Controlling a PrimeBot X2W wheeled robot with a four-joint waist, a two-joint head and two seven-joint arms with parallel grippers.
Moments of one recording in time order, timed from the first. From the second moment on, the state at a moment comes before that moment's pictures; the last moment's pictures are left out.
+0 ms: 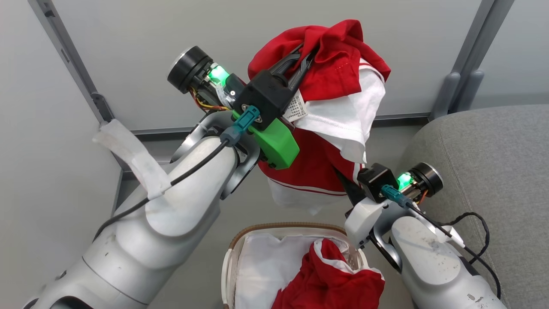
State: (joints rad) left arm -0.89 0.14 -0.79 0.35 -0.27 -0.08 -0.11; right arm -0.53 -0.05 0.40 0.65 0.01 0.13 -0.26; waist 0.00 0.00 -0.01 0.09
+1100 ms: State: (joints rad) left arm -0.51 0.14 -0.69 0.52 -0.41 -0.07 -0.26; right arm -0.45 -0.05 0.22 0.44 -0.04 0.13 -0.26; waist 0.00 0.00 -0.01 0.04
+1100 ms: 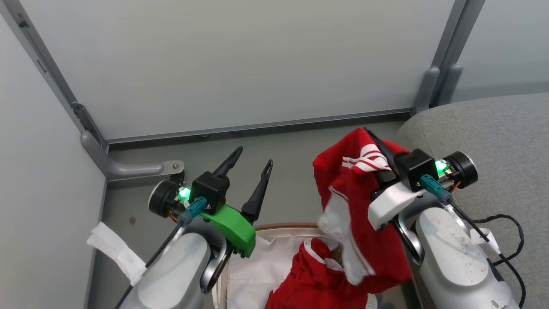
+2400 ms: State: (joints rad) left arm -0.30 0.05 -0.57 0.43 -0.33 -0.12 -0.26; right arm -0.50 -0.08 0.05 0.37 -0.12 0.13 -0.26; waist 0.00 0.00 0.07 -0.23
